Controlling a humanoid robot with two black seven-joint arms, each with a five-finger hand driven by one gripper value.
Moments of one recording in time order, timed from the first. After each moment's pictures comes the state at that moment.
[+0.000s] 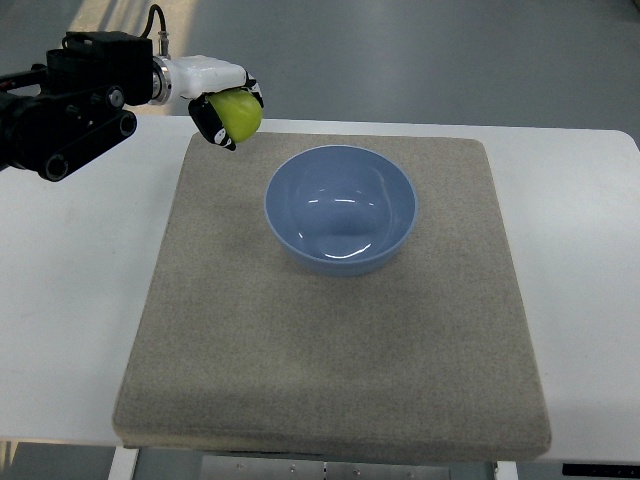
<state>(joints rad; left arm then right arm) -1.35 0.42 -0.11 -0.79 1.46 -0.25 -0.10 0.02 0.00 -0.04 0.07 0.00 0.16 0.01</state>
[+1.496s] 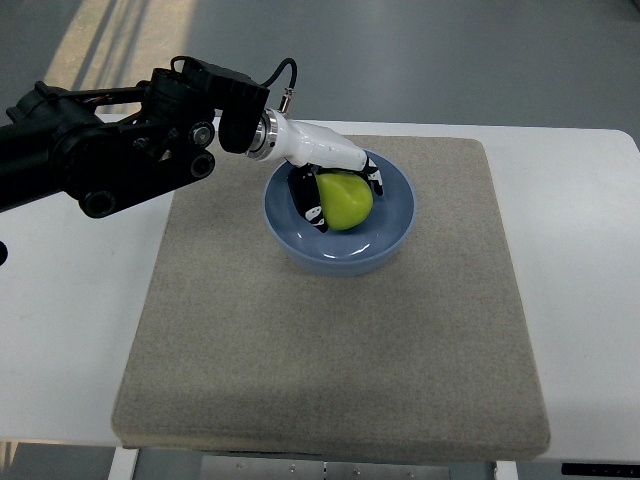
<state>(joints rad) -1.35 0.33 -0.15 -1.11 1.48 -0.44 -0.12 0.02 0.00 -0.04 0.07 0.00 0.16 0.01</state>
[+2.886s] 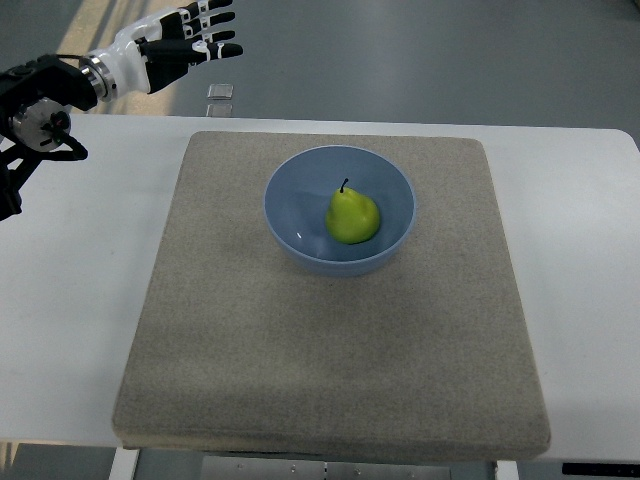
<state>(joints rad) -1.12 0.44 -0.38 -0.59 0.10 -0.45 -0.12 0.02 0.00 -0.04 0.07 0.00 0.16 0.01</state>
